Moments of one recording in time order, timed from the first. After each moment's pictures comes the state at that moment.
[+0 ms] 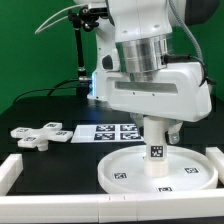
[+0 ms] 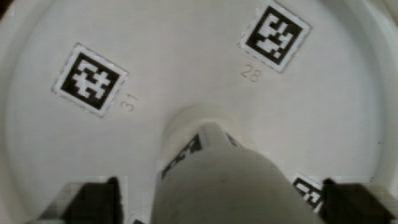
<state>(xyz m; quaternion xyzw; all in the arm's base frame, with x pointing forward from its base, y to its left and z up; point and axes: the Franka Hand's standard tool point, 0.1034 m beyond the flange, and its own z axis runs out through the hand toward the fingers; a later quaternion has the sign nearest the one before) 0.544 0.033 0.063 -0.90 0.43 0.01 0.07</state>
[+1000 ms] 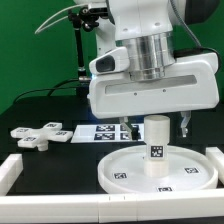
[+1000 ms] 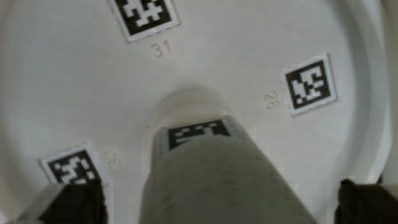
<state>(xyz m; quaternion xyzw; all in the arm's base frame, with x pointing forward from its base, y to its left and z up) 0.546 0.033 0.067 -1.00 0.04 -0.02 0.06</state>
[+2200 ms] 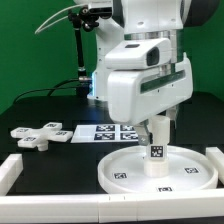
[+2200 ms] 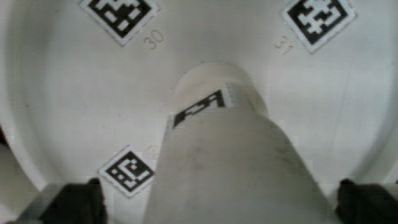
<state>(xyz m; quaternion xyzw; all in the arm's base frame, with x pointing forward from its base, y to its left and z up) 0.554 0.036 0.072 -0.87 -0.49 -0.03 0.00</state>
